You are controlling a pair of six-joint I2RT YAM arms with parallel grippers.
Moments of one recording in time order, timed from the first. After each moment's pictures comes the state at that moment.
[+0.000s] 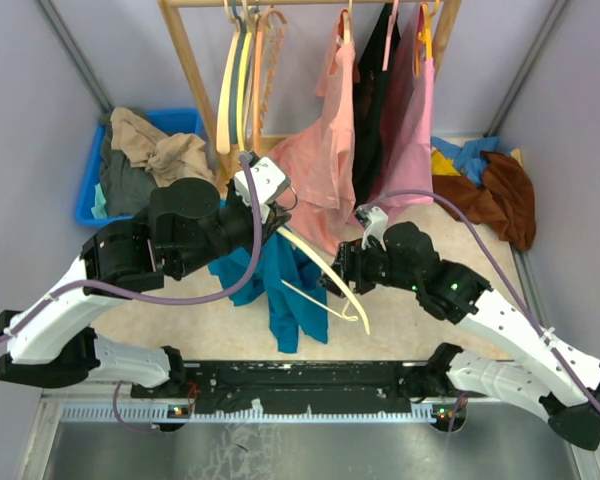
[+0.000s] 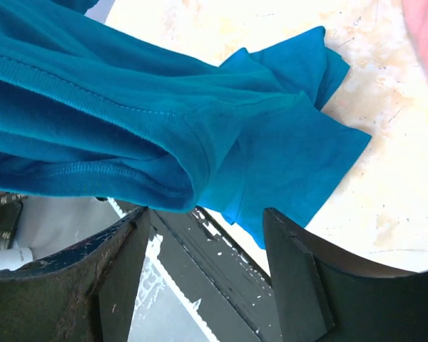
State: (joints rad) left arm -1.23 1.26 1.85 -0.87 -0.39 0.02; right arm 0.83 0.86 0.90 -0.53 -0.19 0.56
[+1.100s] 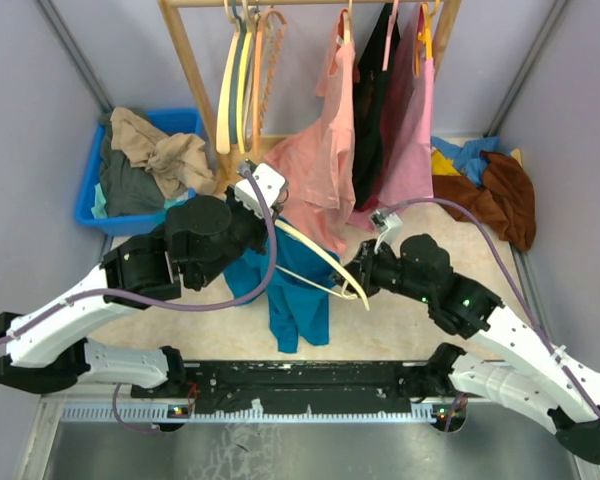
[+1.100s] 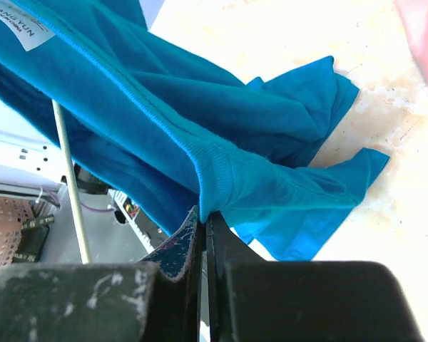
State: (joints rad) left arm -1.23 1.18 1.61 -0.67 -0.61 0.05; right arm 0.83 0.74 0.78 -0.38 -0.16 0.63
